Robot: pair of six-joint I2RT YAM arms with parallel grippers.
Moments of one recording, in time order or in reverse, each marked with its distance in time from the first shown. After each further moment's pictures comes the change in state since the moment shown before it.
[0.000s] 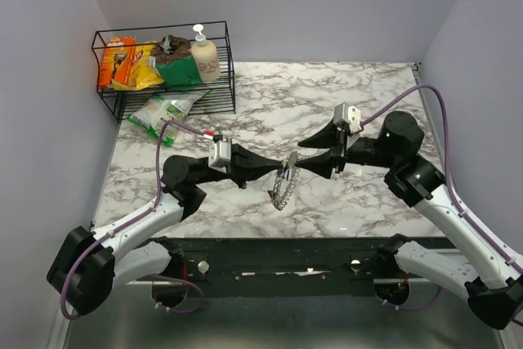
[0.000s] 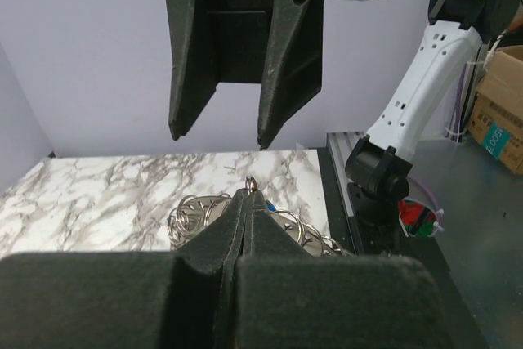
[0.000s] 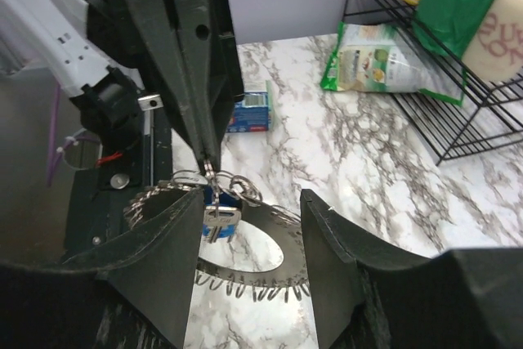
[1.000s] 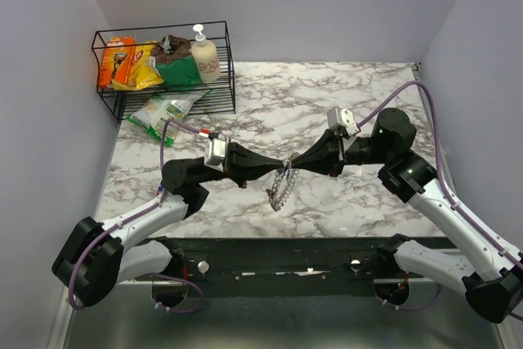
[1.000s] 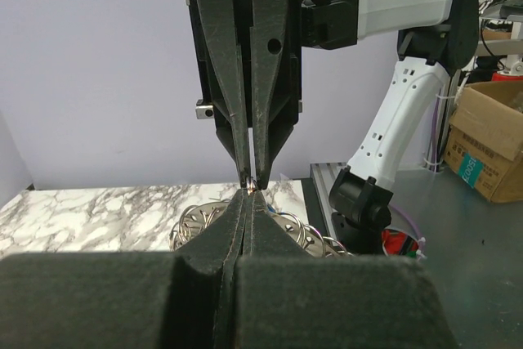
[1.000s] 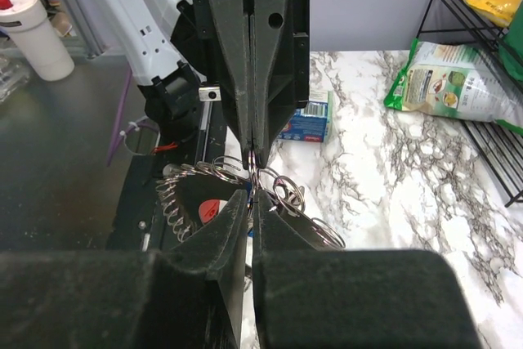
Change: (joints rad) left arm 0.000 0.077 -0.020 0.267 -0.003 -0.156; right arm 0.000 0.044 -0.011 0.063 -0.211 0.019
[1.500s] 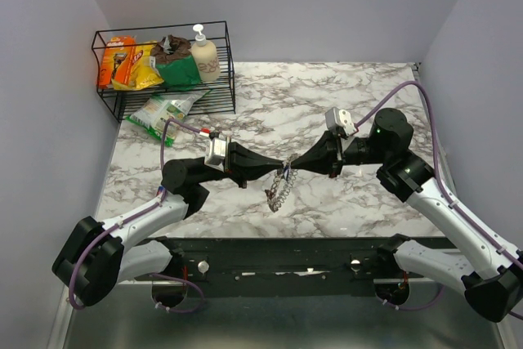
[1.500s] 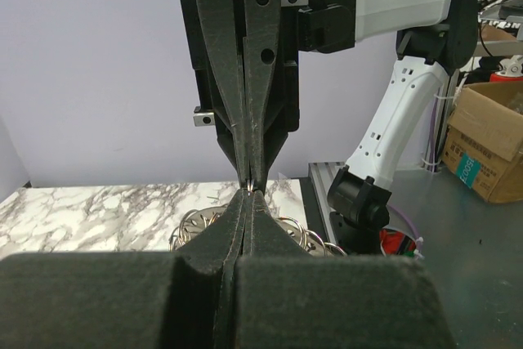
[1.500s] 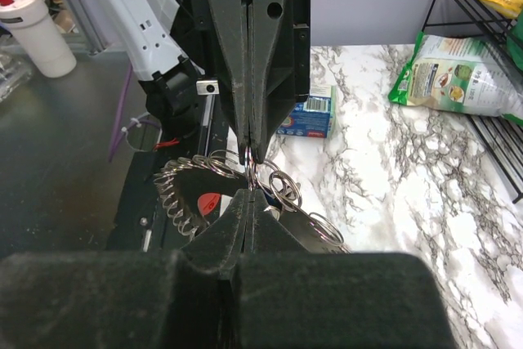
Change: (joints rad) left arm 0.000 0.003 0.000 0.000 0.000 -0.007; right arm 0.000 0.013 -0.013 0.005 -0.010 -0.002
